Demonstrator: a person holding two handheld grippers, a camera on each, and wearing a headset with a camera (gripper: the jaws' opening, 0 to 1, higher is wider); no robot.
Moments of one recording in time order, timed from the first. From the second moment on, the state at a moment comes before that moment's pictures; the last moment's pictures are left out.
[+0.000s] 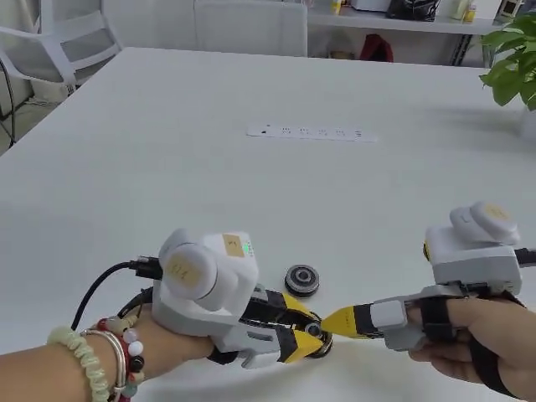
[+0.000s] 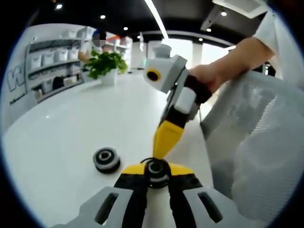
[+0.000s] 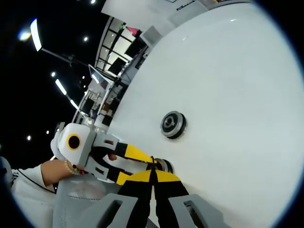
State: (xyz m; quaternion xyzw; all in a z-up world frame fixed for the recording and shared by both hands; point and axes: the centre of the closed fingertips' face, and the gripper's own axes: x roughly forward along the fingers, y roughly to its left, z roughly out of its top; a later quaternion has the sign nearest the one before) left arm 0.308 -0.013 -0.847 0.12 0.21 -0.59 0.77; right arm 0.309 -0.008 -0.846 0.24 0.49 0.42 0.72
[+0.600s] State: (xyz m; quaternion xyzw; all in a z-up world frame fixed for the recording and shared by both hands) left arm 0.302 -0.014 -0.833 0.12 0.21 -0.60 0.76; right arm 0.313 -0.007 -0.838 0.25 0.48 0.42 0.73
